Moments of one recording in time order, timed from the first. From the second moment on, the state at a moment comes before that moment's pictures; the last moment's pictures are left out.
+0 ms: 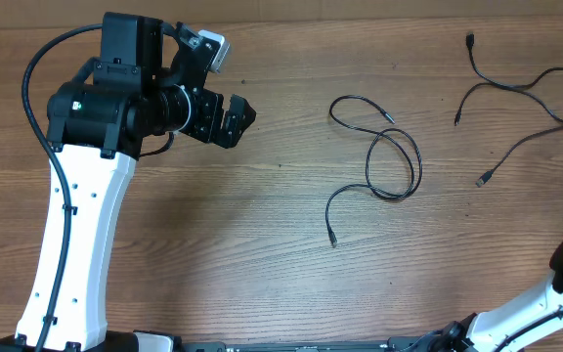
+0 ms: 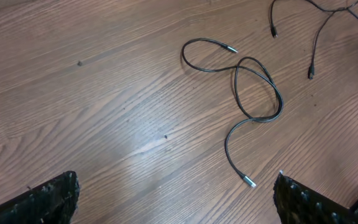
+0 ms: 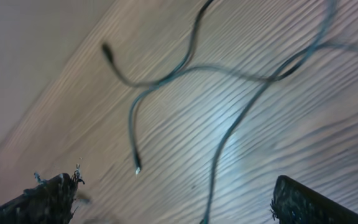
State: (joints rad) left arm -0.17 1.55 1.80 -1.18 0.41 0.13; right arm -0.68 1.98 1.94 -1.03 -0.41 0.14
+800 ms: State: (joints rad) left arm -0.17 1.55 1.80 -1.18 0.41 0.13; right arm -0.22 1.98 1.62 -1.10 -0.45 0.02
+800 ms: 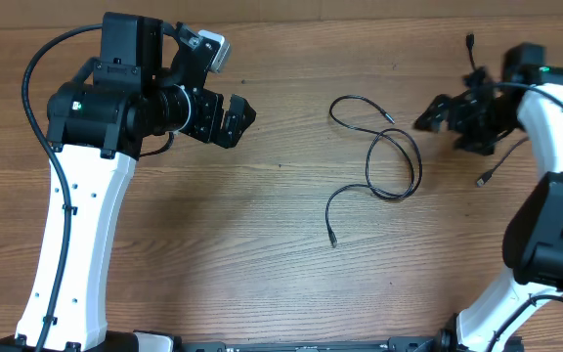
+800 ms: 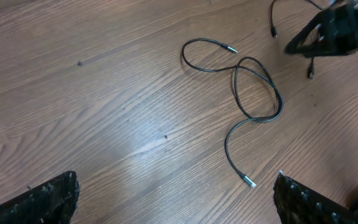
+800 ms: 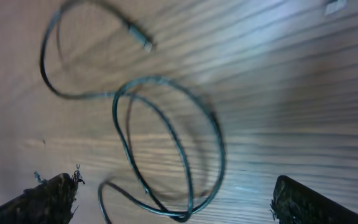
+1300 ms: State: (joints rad) left arm -0.17 1.55 1.80 -1.18 0.41 0.13; right arm -0.02 1.98 1.48 -0.97 -0.43 -0.05
